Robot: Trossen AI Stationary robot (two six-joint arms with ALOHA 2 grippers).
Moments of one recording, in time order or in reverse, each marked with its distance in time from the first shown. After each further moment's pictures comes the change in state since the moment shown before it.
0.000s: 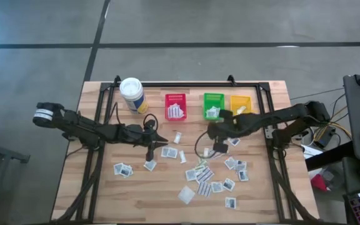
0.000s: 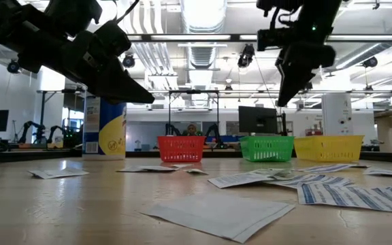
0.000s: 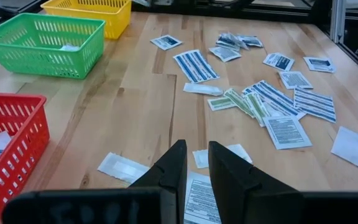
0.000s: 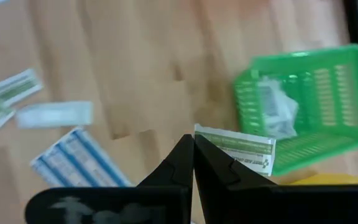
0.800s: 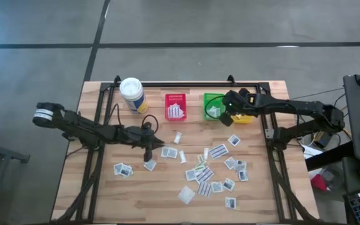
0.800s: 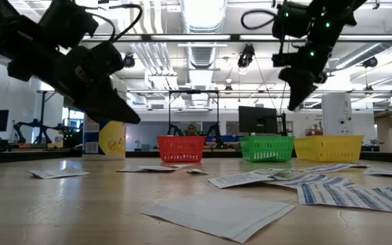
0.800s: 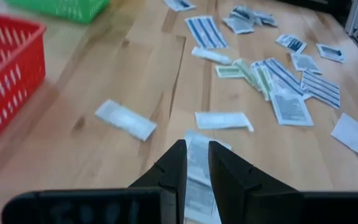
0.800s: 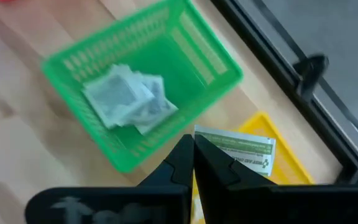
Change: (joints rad) left arm 0.000 0.000 -0.064 -0.029 0.001 -0.168; right arm -0.419 -0.222 -0.181 0.117 0.045 -0.001
